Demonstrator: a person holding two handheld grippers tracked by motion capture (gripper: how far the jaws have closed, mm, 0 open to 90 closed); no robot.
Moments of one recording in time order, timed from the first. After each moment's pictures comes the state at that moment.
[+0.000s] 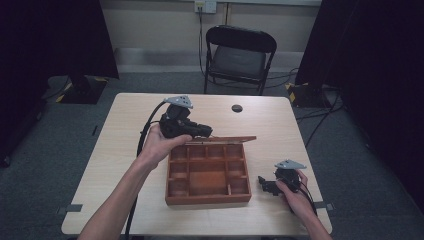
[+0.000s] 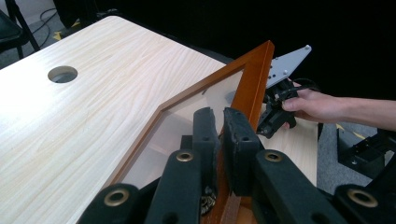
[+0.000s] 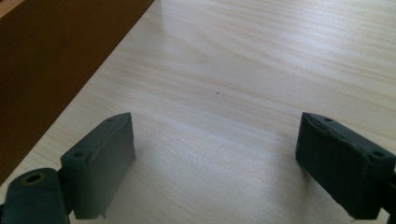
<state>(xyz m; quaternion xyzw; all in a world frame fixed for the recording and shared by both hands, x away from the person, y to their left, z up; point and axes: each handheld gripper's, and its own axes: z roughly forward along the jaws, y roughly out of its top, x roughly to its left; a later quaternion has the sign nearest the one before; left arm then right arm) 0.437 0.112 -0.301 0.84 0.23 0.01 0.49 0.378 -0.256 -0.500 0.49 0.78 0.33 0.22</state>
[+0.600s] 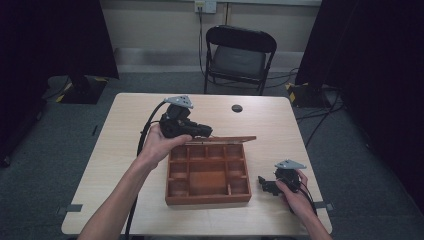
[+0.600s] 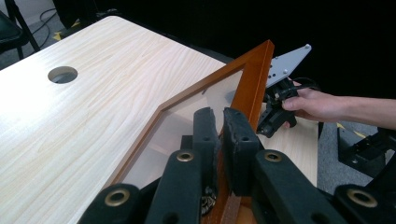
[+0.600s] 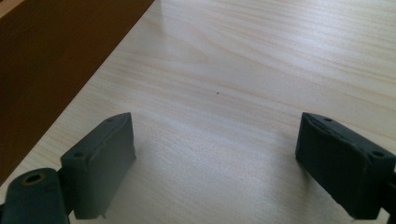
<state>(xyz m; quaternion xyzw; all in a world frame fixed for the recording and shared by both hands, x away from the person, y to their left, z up) 0.437 0.112 -0.300 0.84 0.23 0.01 0.49 0.378 -0.256 -0.500 0.49 0.78 0.33 0.22</state>
